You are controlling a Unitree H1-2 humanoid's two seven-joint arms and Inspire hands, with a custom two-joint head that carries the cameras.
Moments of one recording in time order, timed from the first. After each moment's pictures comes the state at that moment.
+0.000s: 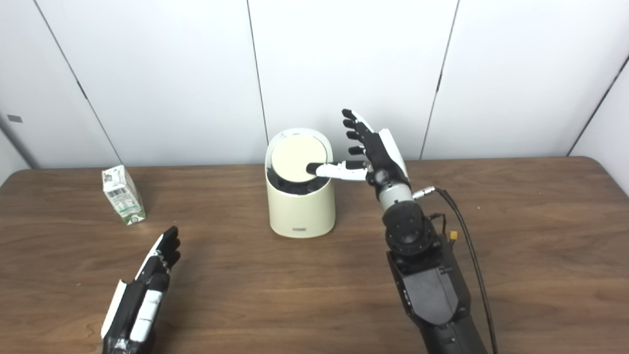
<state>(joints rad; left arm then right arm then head) 0.16 0.08 0.03 -0.14 -0.04 -0.26 -0.13 -0.60 -0.10 0.13 0.10 -0.33 0.34 -0.02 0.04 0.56</state>
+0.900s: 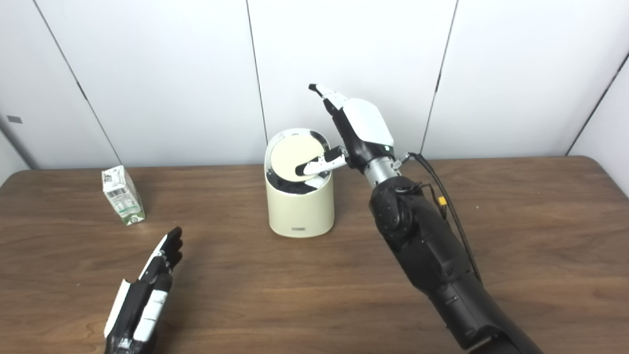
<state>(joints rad) 0.16 0.08 0.03 -0.15 -0.01 -0.25 -0.12 -0.76 -0.25 0.40 0.27 -0.70 0.10 -0.10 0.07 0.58</state>
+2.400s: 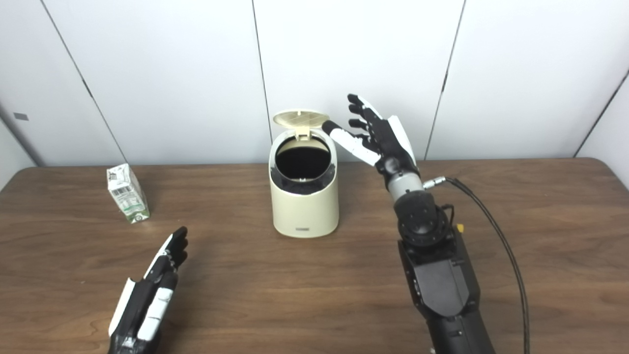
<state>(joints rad) 0.16 0.08 0.02 -0.15 -0.01 -0.25 -0.13 -0.56 -0.09 0.04 0.04 -0.25 0.35 0.05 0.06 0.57</state>
